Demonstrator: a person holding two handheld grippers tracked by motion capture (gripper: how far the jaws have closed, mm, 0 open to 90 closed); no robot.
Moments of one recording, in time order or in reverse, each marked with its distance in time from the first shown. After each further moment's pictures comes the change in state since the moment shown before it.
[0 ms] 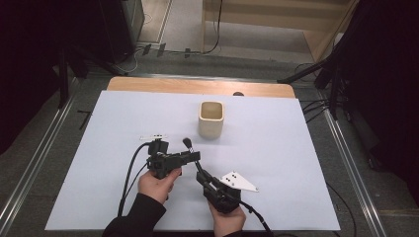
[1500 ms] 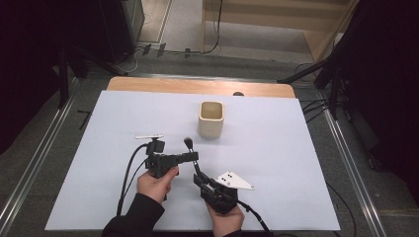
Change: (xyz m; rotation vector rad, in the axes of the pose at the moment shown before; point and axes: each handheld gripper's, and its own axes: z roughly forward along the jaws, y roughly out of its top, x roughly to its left) left arm 0.010 0.001 -0.004 0.029 -0.107 -0.105; right arm 0.002 -0.002 0.006 0.047 0.020 -0.022
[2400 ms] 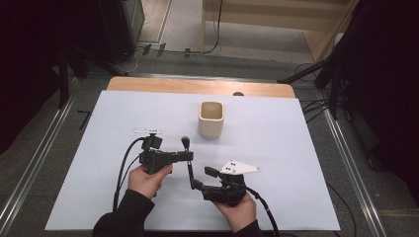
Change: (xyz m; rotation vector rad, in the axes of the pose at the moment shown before) left arm -0.001 0.015 -0.014 0.098 0.044 0.123; right arm -0.015 0.039 -0.014 0.173 0.171 -0.097
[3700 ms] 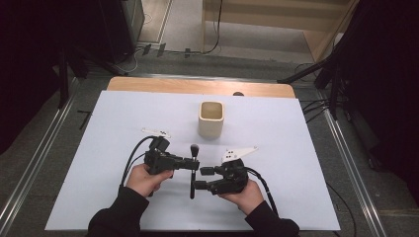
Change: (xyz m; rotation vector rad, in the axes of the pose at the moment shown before) left arm 0.000 0.004 0.013 0.176 -0.198 0.169; right arm -0.037 0.019 0.008 0.151 0.319 -0.042
